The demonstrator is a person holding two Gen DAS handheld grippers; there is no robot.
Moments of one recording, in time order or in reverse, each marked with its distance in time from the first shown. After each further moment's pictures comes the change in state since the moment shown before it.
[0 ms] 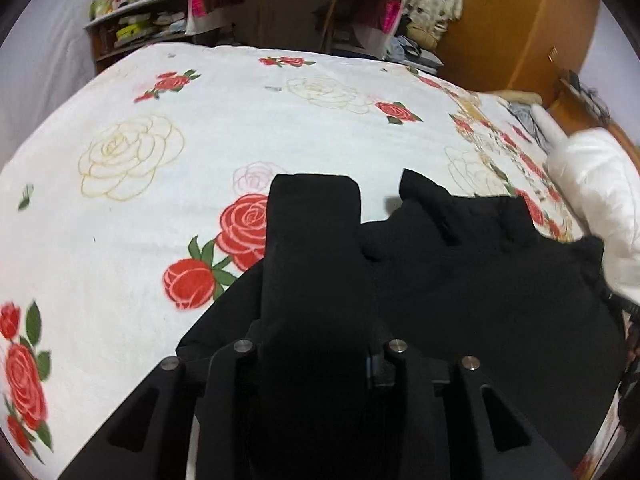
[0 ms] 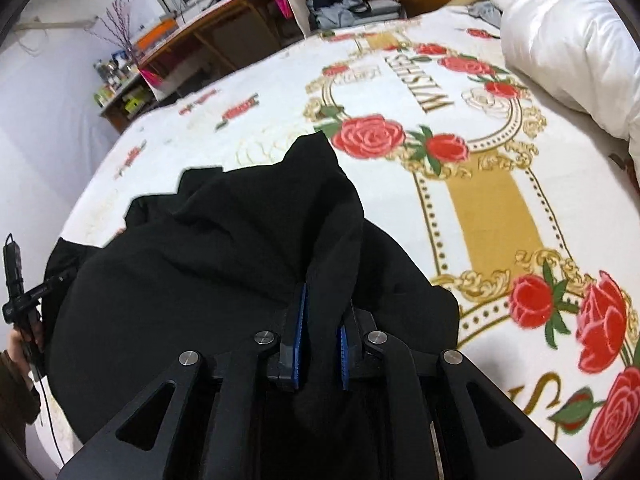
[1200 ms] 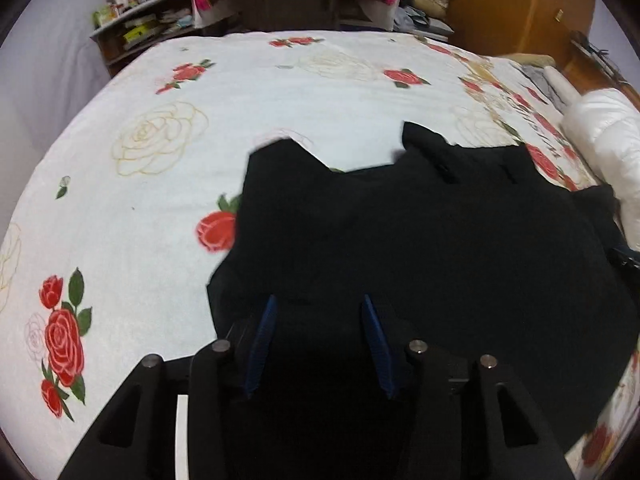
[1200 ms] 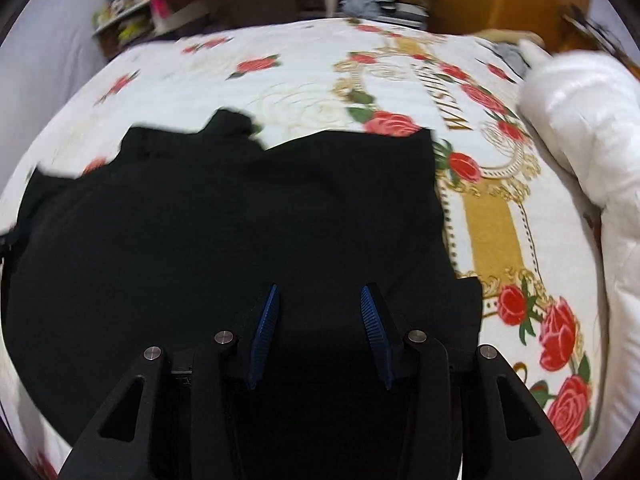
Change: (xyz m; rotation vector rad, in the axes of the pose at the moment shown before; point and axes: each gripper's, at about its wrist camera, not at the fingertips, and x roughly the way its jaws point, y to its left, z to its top) left arm -0.025 -0.023 -0.029 0.091 0.086 0.156; right arm 0.005 0.084 -0.013 -0.186 0.067 -0.239
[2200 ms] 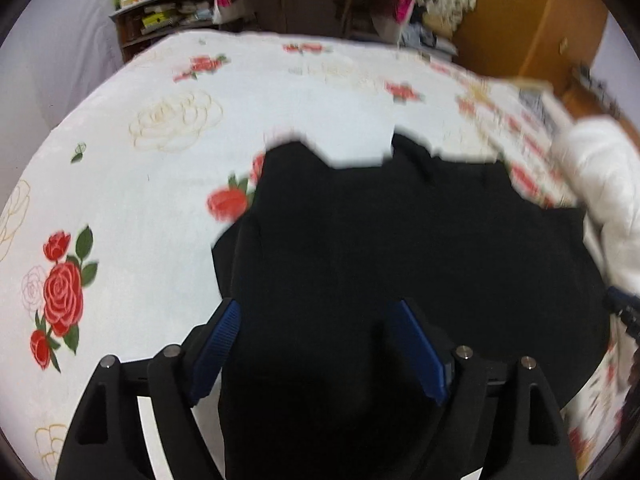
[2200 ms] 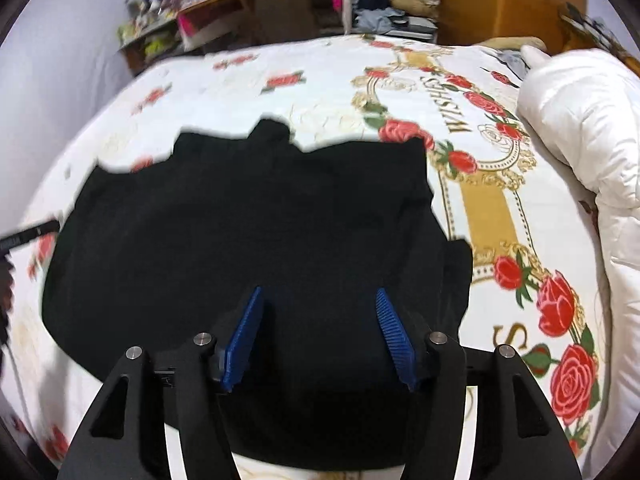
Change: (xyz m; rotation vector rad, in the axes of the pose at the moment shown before) left arm -0.036 0.010 -0.043 -0.092 0.016 -0.060; right arm -0.064 0.012 -0.053 -0.055 -0.037 0.080
